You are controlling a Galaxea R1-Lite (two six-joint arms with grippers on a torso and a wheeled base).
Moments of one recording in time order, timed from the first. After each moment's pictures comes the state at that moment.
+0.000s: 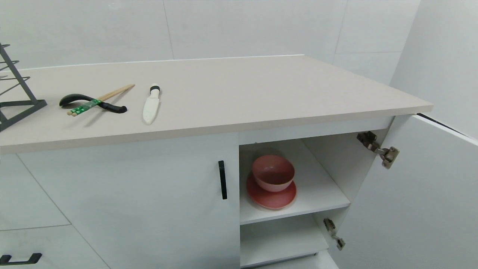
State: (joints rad) left arm 0.00 0.01 0.00 -0.08 -0.14 -0.02; right arm -0.06 0.17 -0.04 -0.16 0.20 -0.09
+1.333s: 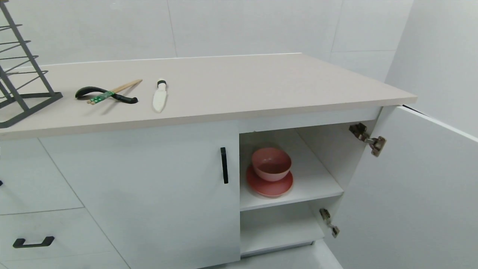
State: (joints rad) left arm 0.00 0.00 0.00 -0.01 -0.10 0.07; right arm -0.07 0.10 0.00 -0.05 0.20 0.00
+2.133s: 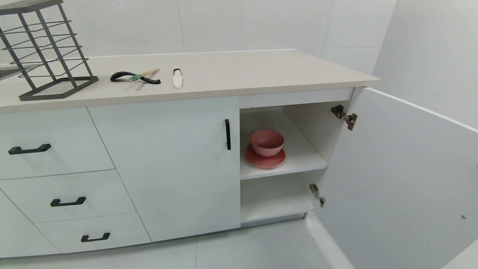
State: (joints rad) left arm 0.00 0.00 0.00 0.00 -0.06 0.05; right arm -0.06 0.08 0.00 0.00 0.03 -0.01
